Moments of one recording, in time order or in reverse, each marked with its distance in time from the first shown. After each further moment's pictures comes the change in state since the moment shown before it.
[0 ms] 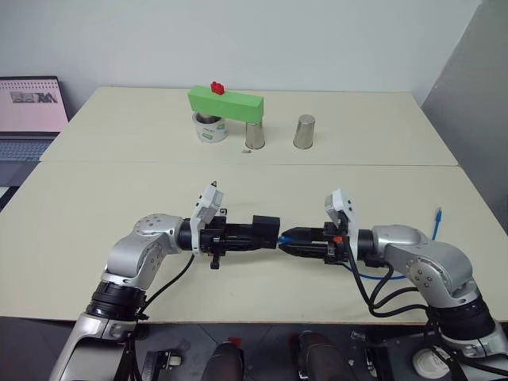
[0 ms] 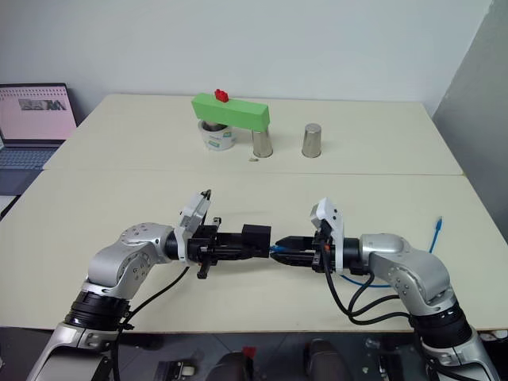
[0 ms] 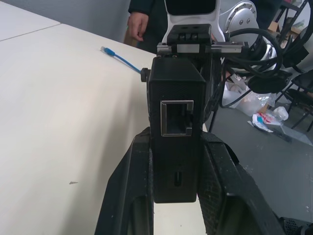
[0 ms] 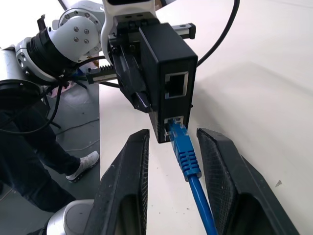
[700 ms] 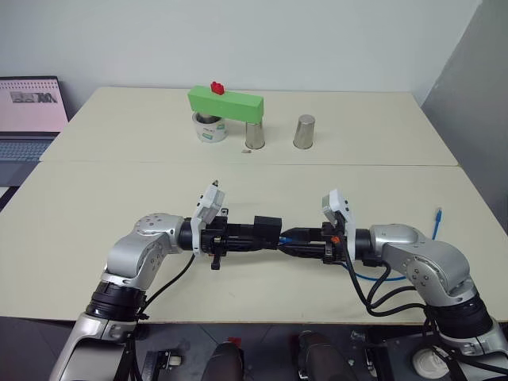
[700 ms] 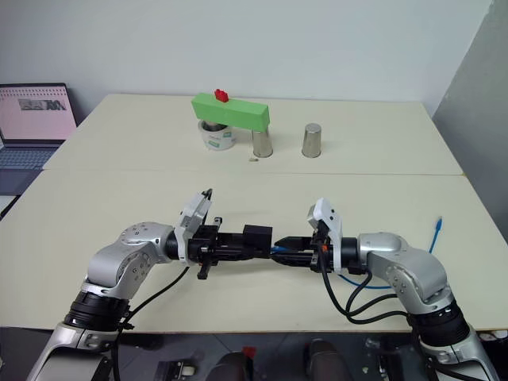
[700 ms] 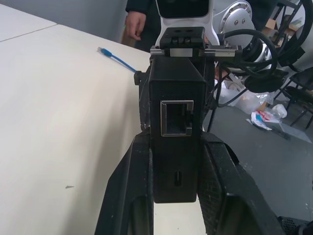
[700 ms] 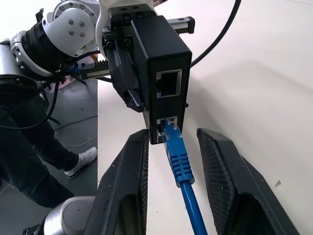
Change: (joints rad) left arm 0.001 0.001 0.000 -0.024 0.000 0.013 0.004; right arm -0.013 0.001 0.004 0.009 -0.017 0.003 0.014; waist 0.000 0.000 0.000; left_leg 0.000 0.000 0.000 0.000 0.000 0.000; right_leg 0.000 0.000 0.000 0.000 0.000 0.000
